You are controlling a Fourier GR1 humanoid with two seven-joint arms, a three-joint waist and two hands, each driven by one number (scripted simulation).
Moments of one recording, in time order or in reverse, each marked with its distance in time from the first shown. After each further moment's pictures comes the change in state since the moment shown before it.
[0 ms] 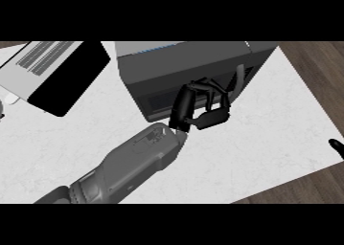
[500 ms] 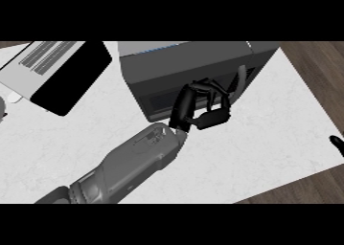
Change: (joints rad) left arm 0.002 0.000 0.012 -0.008 -0.052 -0.023 0.071; right arm 0.007 0.026 -0.011 0.032 0.042 -0.028 -0.018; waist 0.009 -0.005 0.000
